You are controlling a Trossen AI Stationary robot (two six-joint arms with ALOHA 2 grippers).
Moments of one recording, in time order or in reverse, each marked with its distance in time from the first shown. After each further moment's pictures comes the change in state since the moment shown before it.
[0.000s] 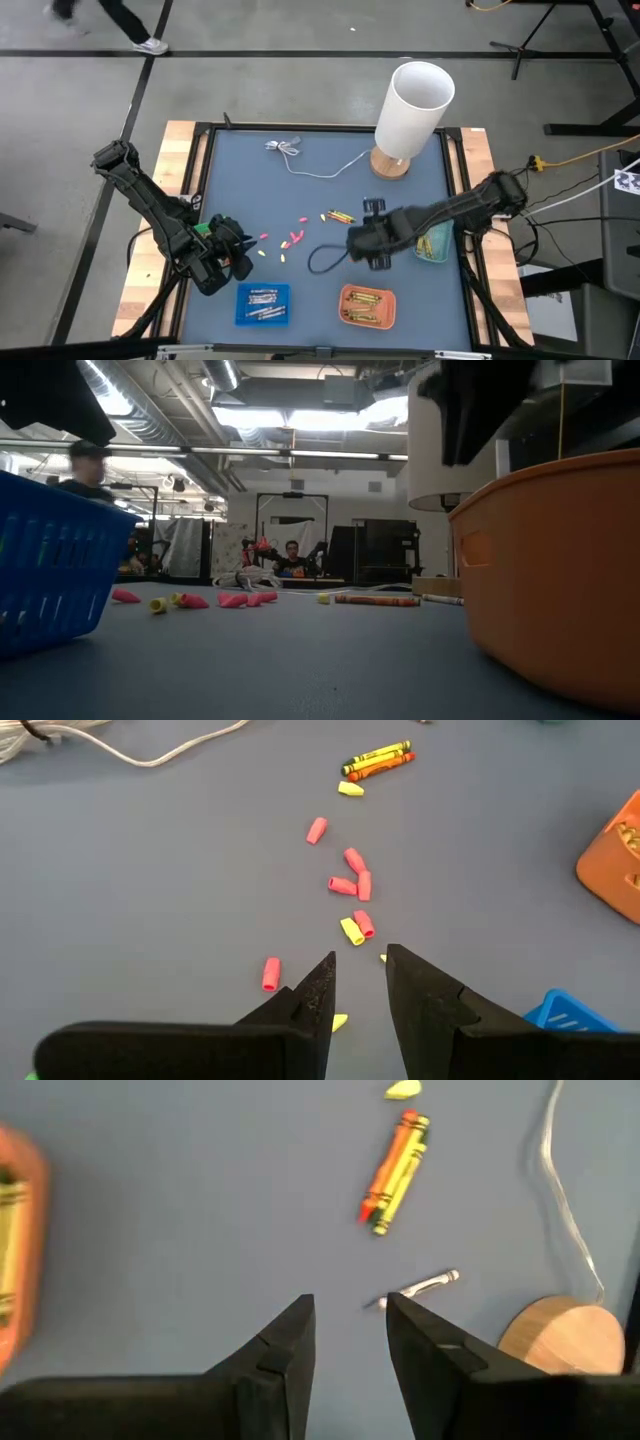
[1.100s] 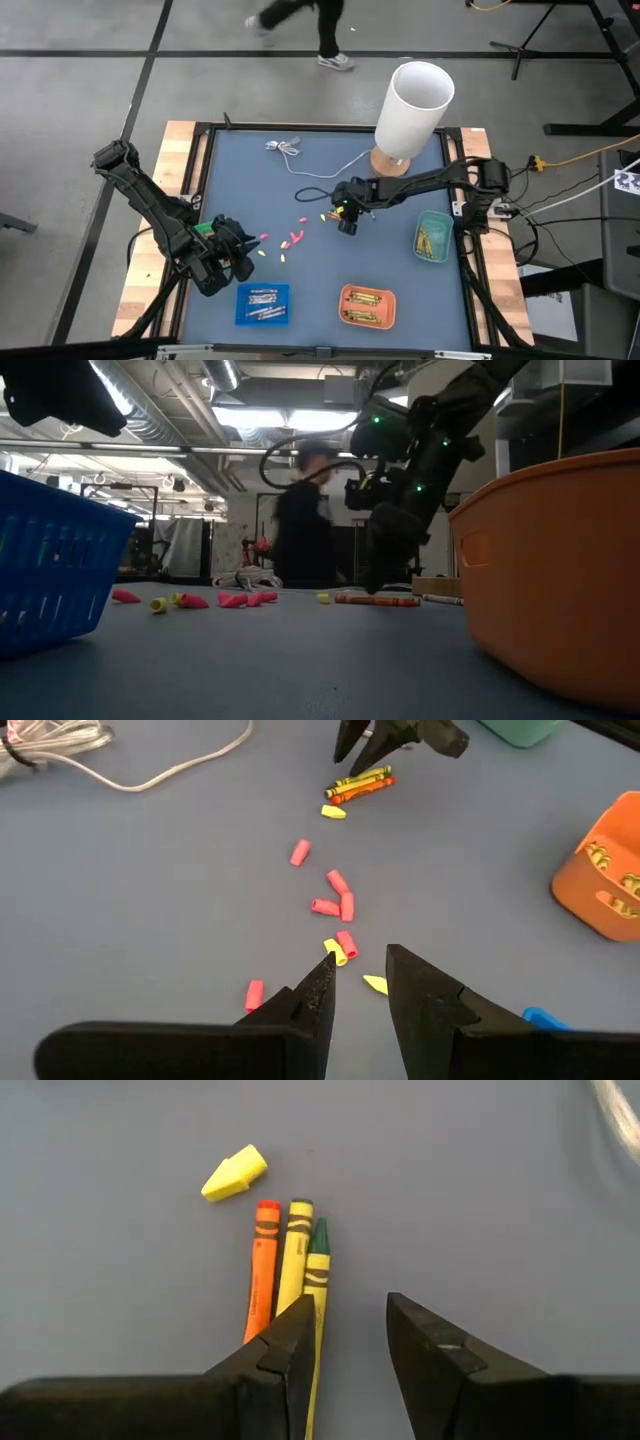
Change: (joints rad) left arm 0.003 0.000 0.000 0.061 -0.044 0.052; right arm -0.410 0.075 -0.499 0.927 -0.219 -0.045
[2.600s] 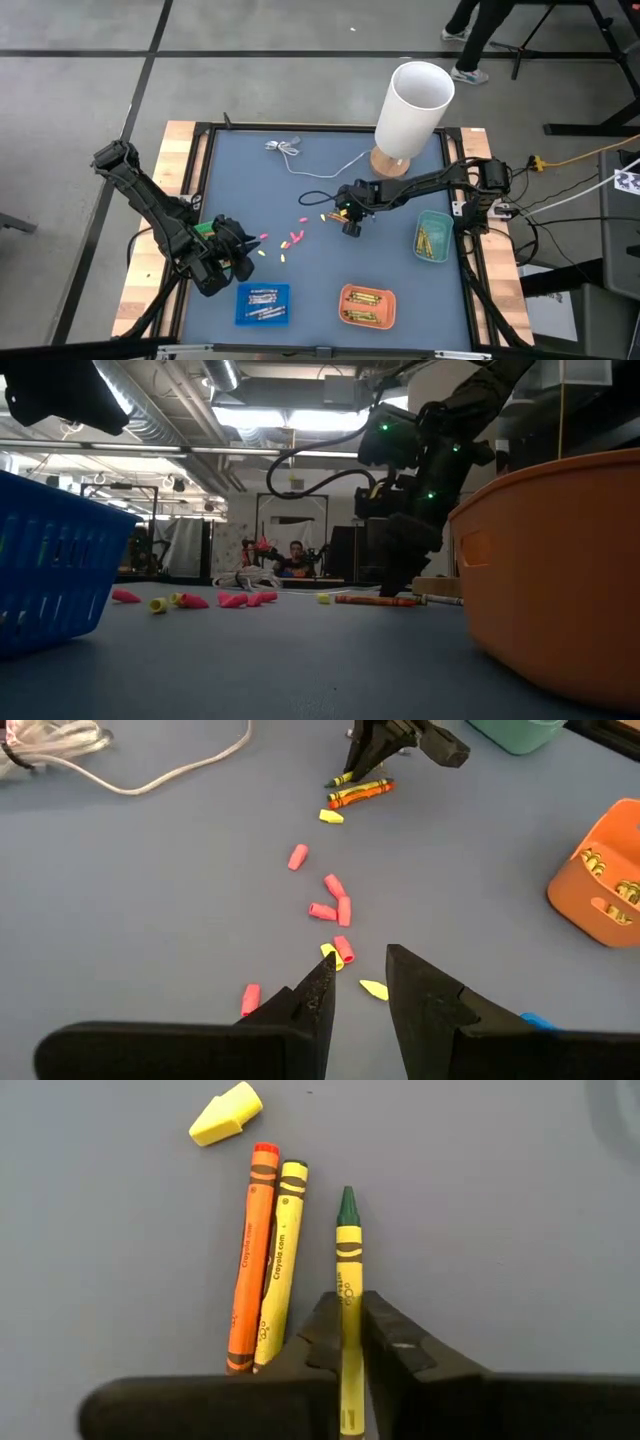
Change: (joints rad) left arm 0.000 0.000 0.000 0.011 -0.010 0.000; right arm 0.002 0.000 -0.048 -0.003 0.009 -0.001
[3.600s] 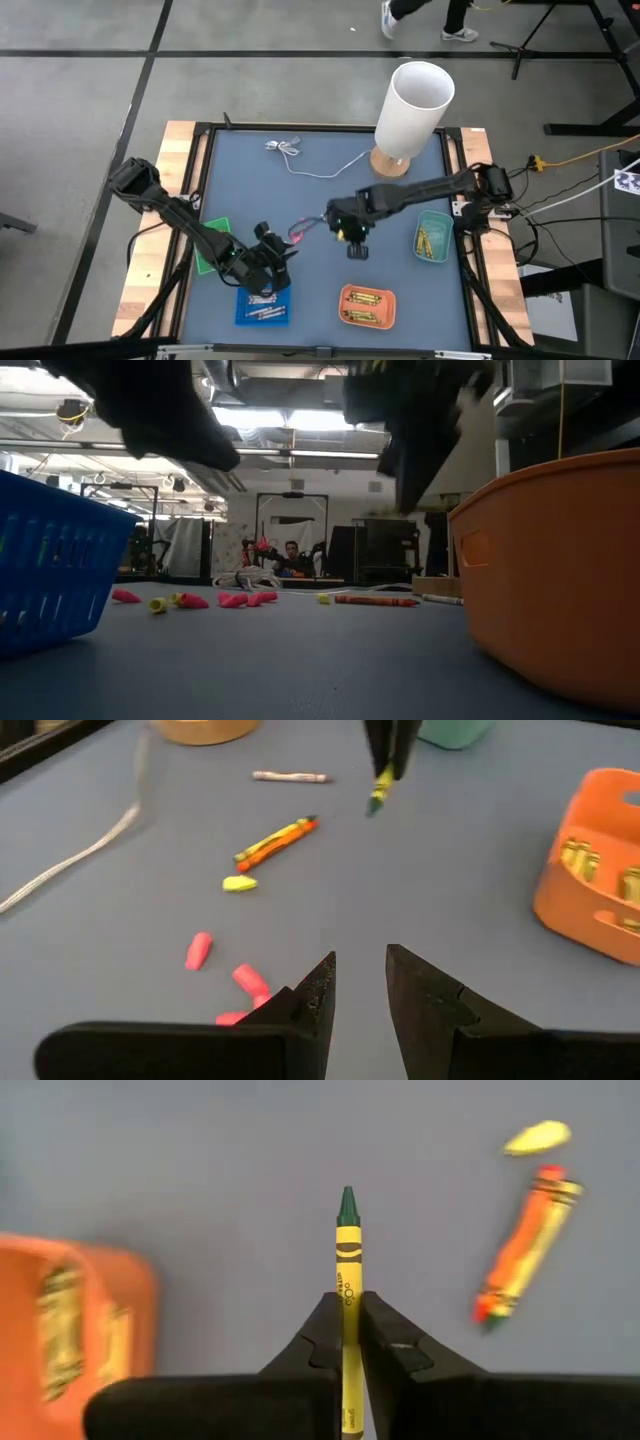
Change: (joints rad) left arm 0.202 0.295 0.001 0.628 0.050 0.604; right arm 0.182 -0.006 0.434 -0.575 -0.263 -0.025
